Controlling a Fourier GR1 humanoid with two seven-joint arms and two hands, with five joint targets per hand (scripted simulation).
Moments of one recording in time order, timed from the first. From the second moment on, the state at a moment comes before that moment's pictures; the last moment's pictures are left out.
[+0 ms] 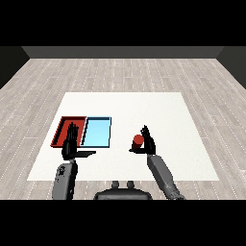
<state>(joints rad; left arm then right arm) 0.01 0.05 0.09 -1.60 0.08 -0.04 -0.37 -0.24 0.00 0.18 -1.04 -0.32 -0.07 -0.50</state>
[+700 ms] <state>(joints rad) 0.02 0.04 0.07 -1.62 0.08 -0.03 -0.37 -0.30 0.00 0.18 -0.96 -0.33 -0.06 -0.51</state>
